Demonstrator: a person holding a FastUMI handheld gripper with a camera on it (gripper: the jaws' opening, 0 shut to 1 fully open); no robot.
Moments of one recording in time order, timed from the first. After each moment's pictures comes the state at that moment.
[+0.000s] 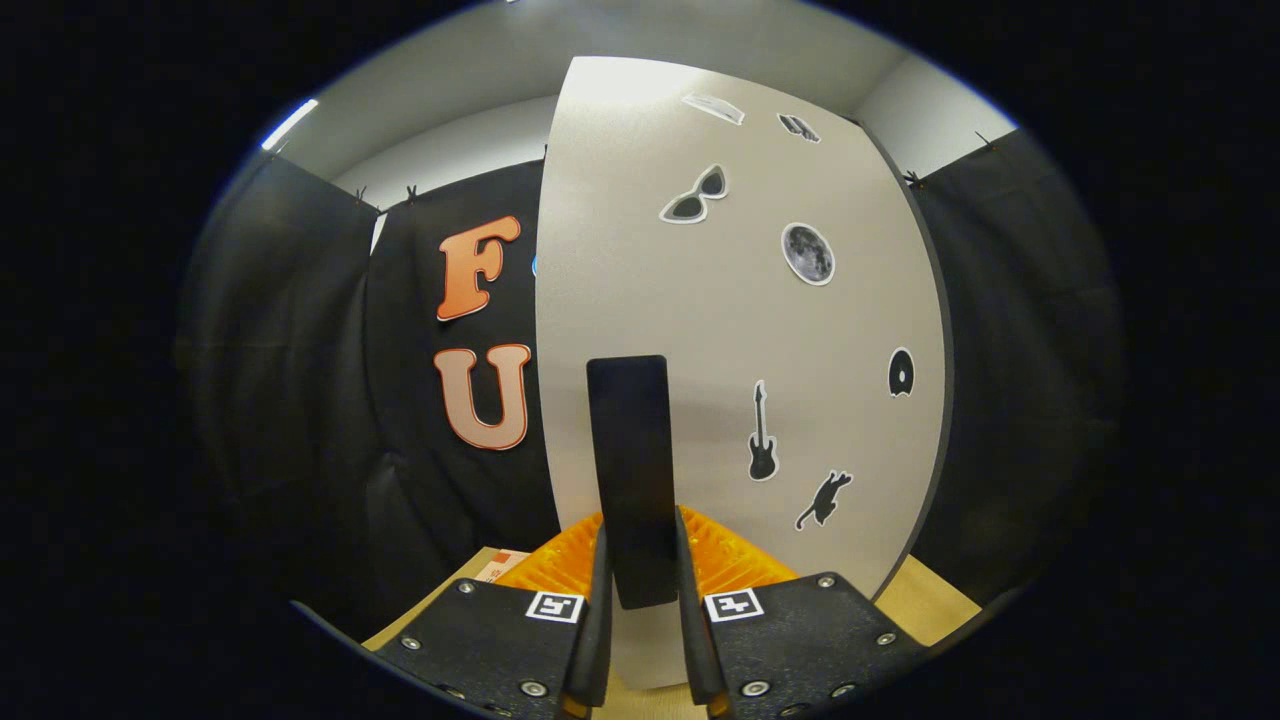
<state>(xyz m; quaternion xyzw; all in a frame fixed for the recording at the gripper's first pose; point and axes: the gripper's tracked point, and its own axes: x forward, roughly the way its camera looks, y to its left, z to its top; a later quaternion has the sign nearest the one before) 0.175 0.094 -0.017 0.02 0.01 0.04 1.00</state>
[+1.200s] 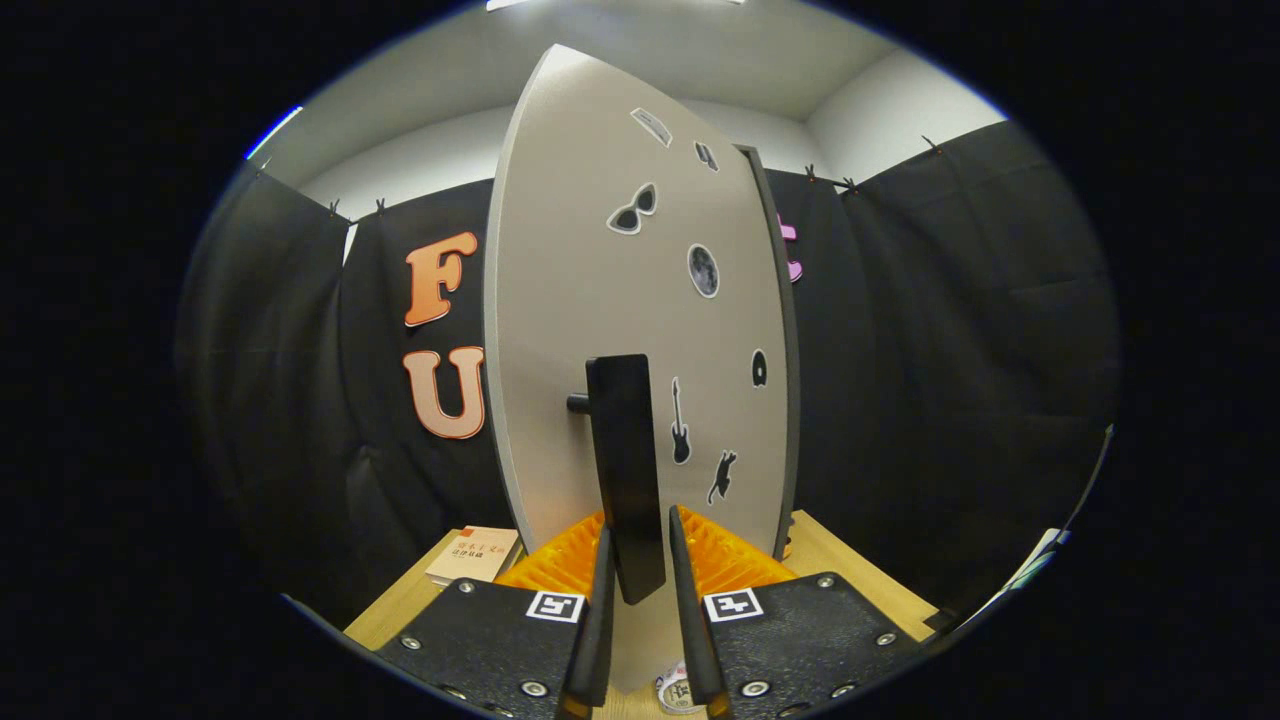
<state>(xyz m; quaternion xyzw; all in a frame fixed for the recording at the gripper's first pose) 0.112 0.025 -0.018 0.03 0.02 -0.03 1.00</state>
